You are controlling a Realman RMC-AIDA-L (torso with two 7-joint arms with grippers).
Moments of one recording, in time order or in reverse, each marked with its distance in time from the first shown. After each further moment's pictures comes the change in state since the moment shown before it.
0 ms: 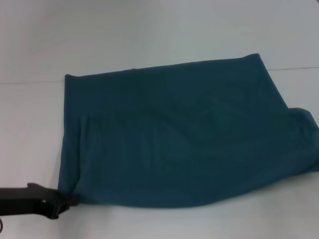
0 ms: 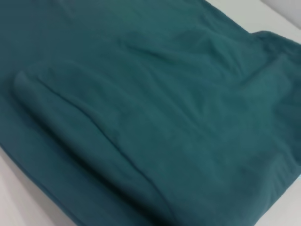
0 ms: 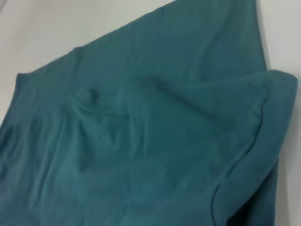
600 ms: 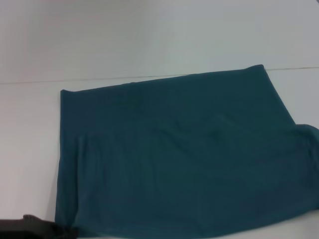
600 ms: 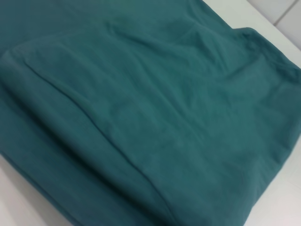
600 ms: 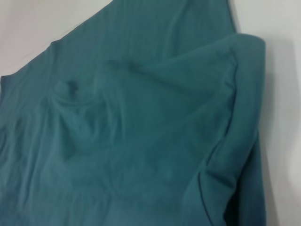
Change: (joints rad) left arm 0.070 -0.002 -0.034 0.024 -0.014 0.175 0.000; right arm -0.103 -0.012 0.073 0.111 0.002 -0.054 -0.094
